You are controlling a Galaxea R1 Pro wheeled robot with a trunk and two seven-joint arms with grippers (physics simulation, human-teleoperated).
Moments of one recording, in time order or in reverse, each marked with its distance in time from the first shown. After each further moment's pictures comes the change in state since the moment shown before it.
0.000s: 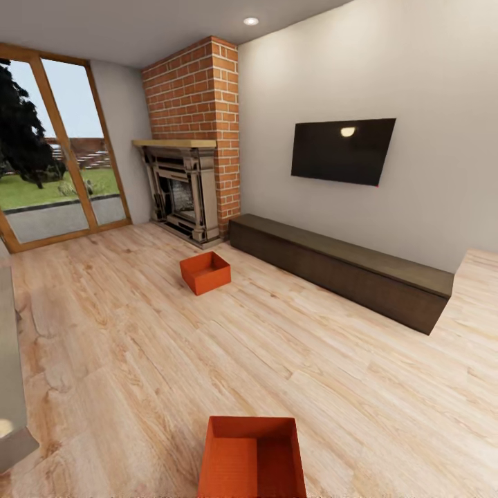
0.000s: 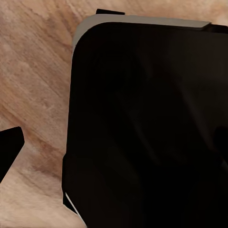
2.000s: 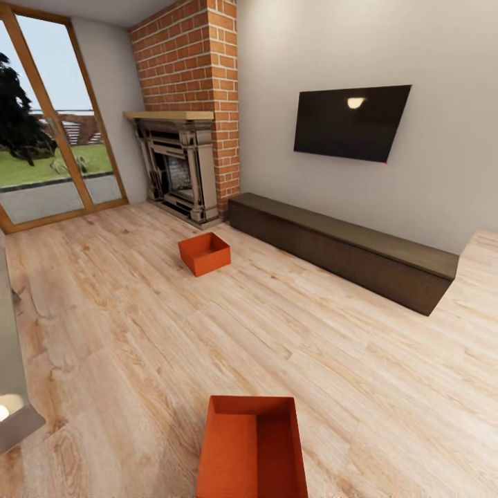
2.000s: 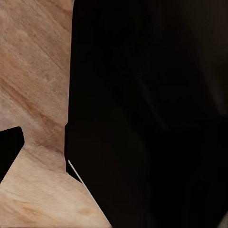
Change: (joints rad) left arm 0.000 -0.001 0.000 0.000 0.000 -0.001 0.000; right arm 0.000 -0.005 0.000 0.000 0.000 -0.002 0.000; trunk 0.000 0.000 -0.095
